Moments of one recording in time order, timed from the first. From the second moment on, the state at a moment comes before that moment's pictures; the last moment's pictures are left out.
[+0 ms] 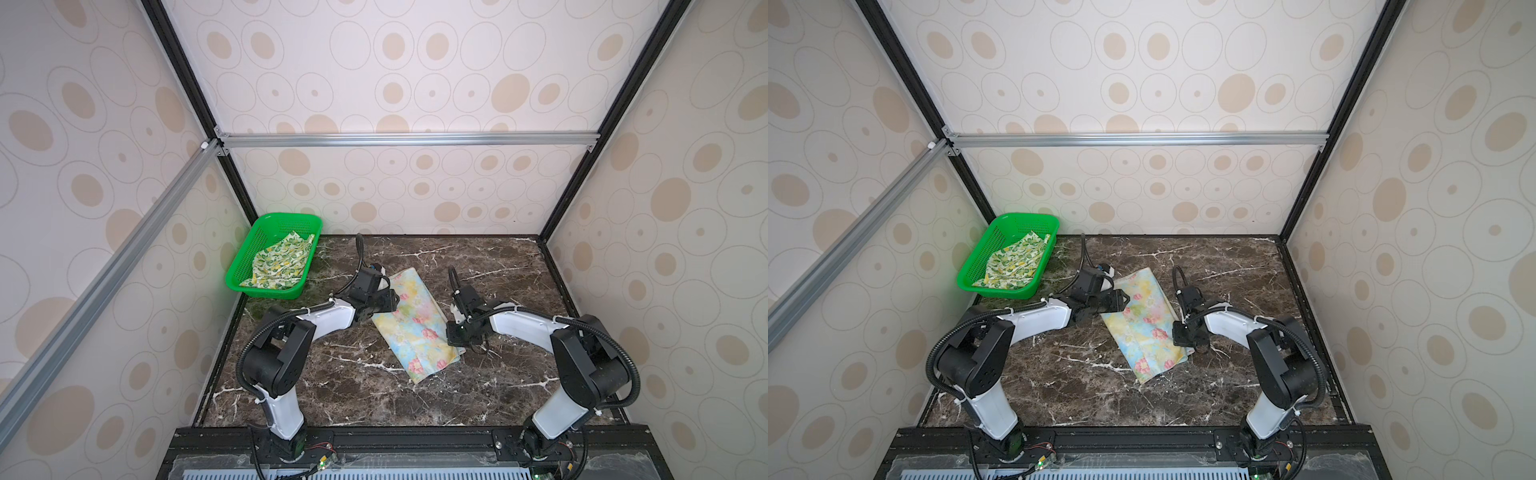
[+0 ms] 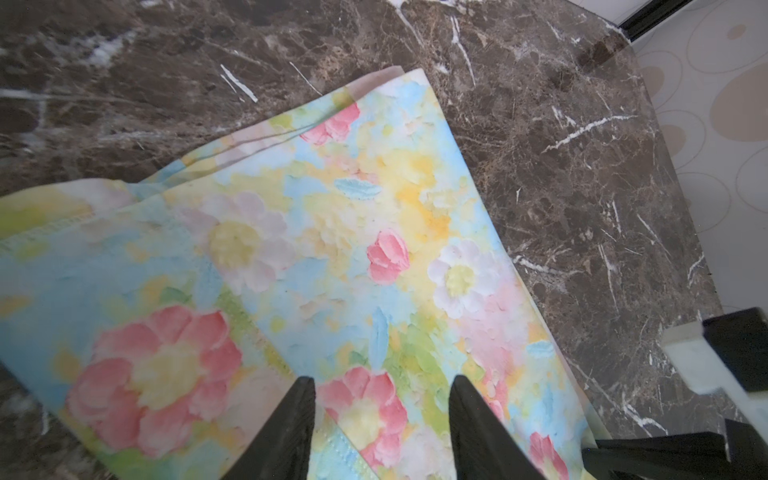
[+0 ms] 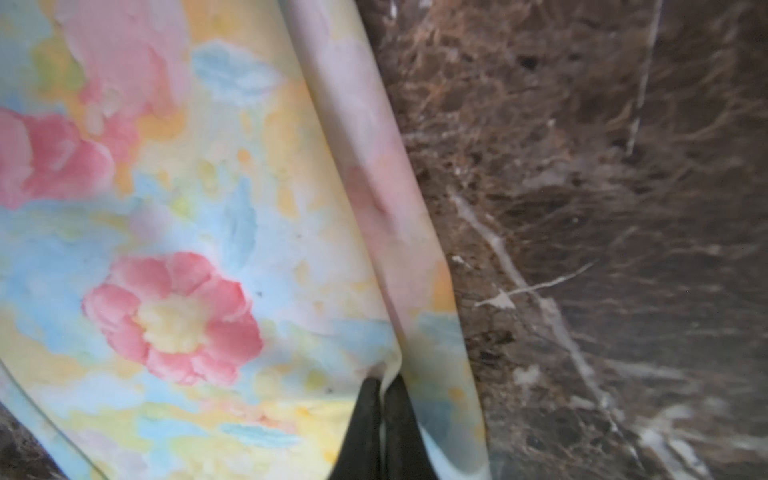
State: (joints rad) left arm -0.51 1.77 1.02 0.01 0.15 -0.52; right arm 0.48 1.65 0.94 -0.58 -0.15 0.48
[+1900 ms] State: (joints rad) left arm -0.51 1.79 1.04 0.01 0.13 -0.54; right arm 0.48 1.59 0.96 -0.66 0.07 0.38
